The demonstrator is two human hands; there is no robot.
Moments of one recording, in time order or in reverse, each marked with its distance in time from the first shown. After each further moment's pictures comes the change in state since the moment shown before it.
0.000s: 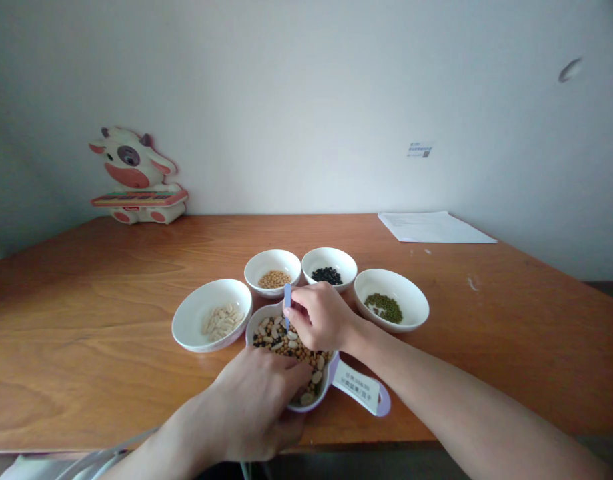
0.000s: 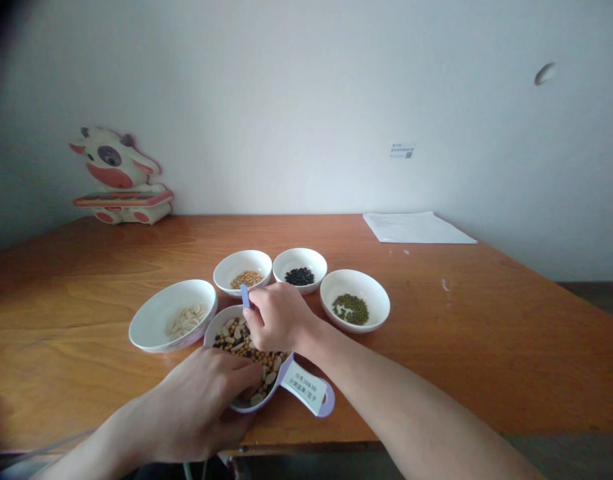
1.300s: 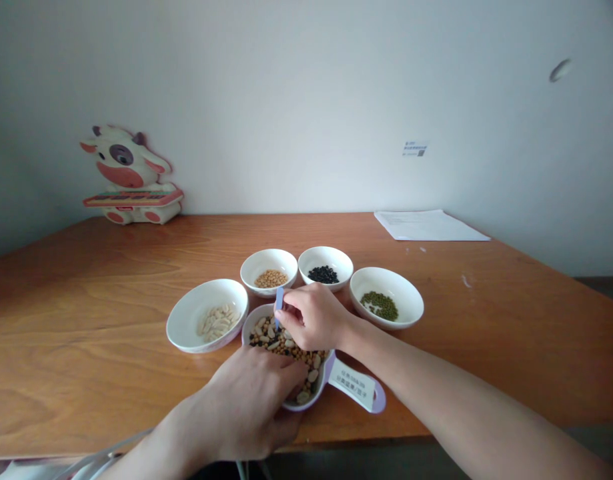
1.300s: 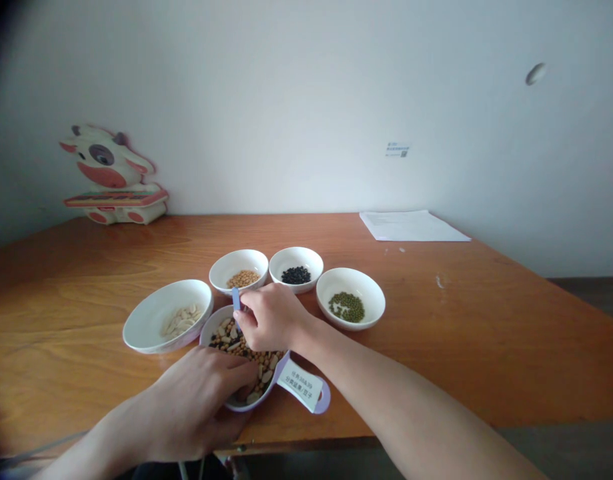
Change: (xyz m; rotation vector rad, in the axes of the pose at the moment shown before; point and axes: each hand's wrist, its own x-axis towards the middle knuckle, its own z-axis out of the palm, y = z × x) left_hand -0.002 -0.002 0.002 -0.003 0.030 0.003; right_hand 0.000 -0.002 0.004 -0.031 -0.025 -0.022
